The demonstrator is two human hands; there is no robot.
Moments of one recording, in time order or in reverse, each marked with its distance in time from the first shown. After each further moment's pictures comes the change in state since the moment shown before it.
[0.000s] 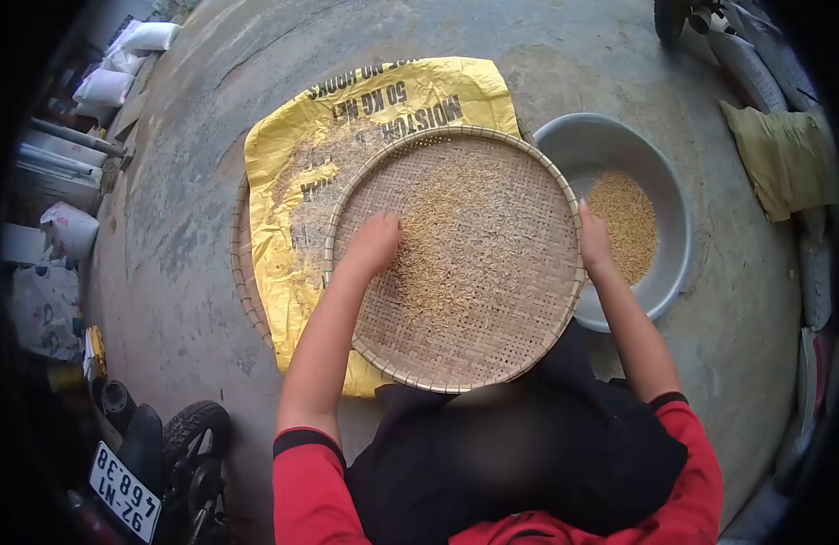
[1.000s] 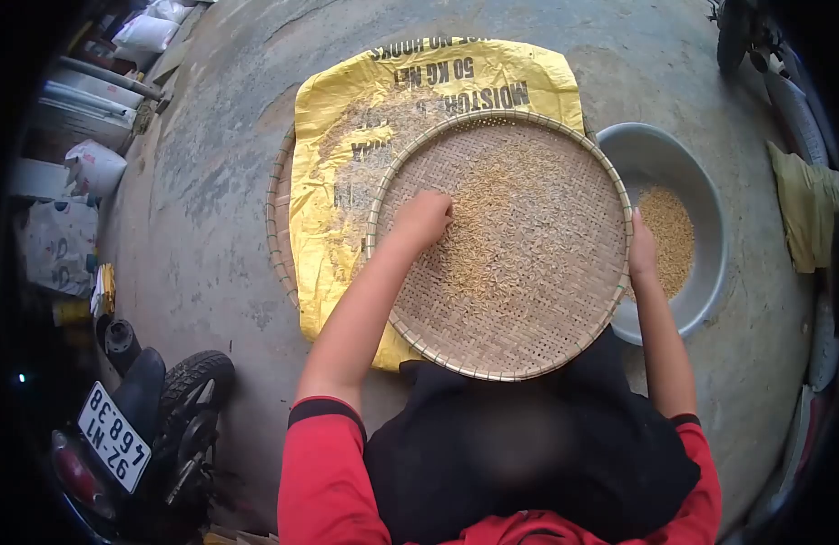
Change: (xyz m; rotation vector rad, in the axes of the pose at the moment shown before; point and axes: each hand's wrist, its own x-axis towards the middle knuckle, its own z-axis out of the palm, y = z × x) left_hand -0.011 -0.007 0.005 -0.309 -0.032 -0.122; right_hand 0.001 0.002 0.003 0.059 0.002 -0.026
